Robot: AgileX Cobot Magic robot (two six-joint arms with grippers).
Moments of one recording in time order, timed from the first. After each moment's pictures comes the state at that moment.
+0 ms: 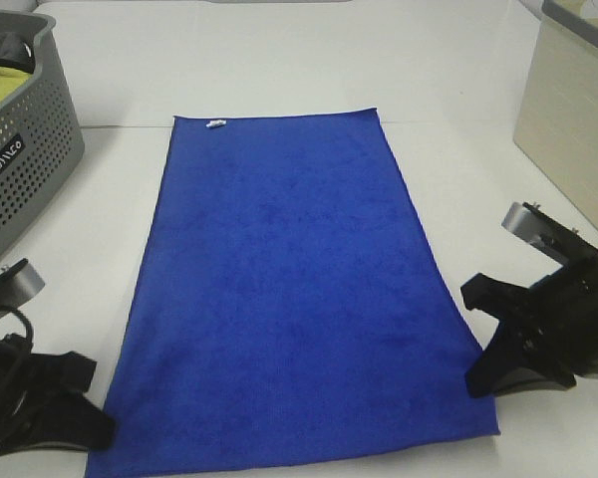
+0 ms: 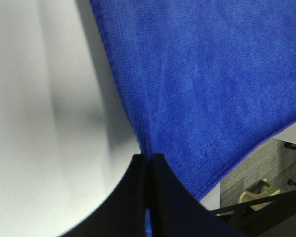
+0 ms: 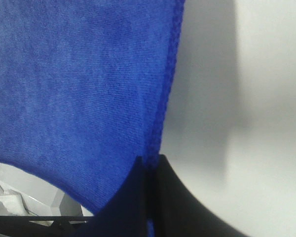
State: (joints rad) left arm -0.17 1.61 -0.36 -1.32 0.60 1.00; right arm 0.10 1.59 -0.54 0.82 0.69 -0.48
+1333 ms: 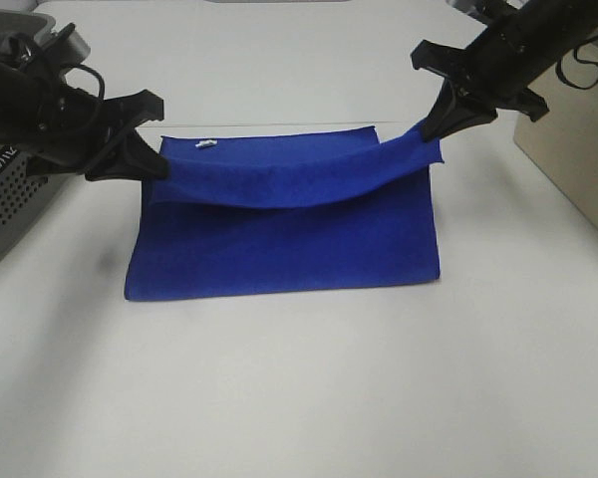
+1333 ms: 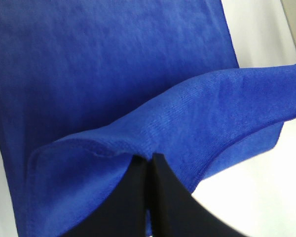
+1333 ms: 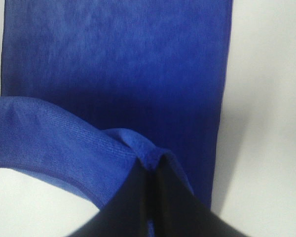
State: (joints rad) left arm -0.17 1.85 -1.13 -1.04 0.52 0.60; right arm 0.10 2.08 -1.67 0.52 0.95 -0.25
